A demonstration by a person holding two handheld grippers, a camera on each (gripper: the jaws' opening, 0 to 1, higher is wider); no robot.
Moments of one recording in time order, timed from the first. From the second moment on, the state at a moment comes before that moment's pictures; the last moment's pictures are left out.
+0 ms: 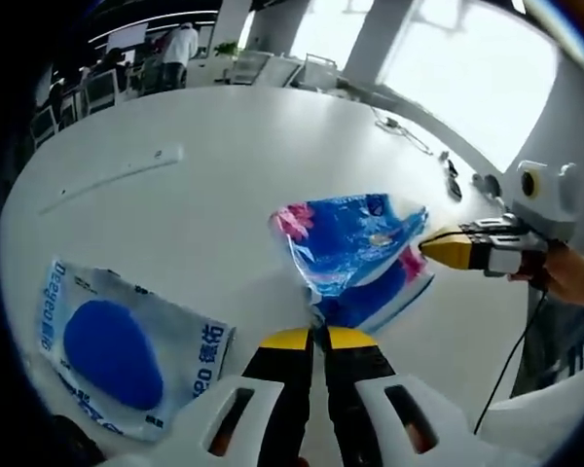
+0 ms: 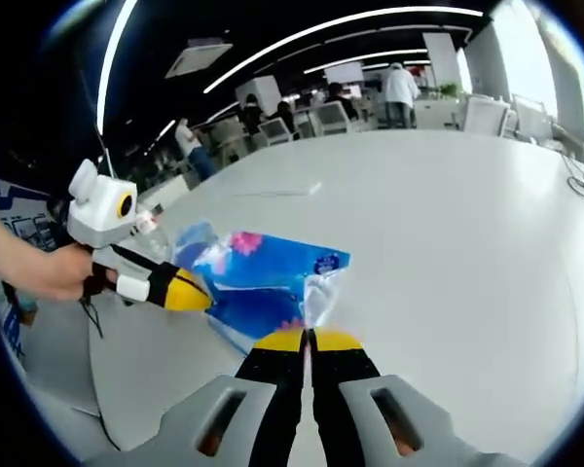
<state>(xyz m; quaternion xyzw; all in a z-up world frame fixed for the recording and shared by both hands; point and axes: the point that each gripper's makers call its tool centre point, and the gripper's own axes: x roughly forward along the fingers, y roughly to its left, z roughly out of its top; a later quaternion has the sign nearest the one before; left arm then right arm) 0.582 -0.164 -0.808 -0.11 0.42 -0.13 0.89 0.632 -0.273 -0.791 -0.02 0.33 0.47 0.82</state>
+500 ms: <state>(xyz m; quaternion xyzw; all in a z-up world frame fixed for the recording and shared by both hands) 0.594 -0.159 -0.825 -0.14 0.44 -0.11 0.88 0.642 -0.269 -0.814 -0.02 0.36 0.46 0.81</state>
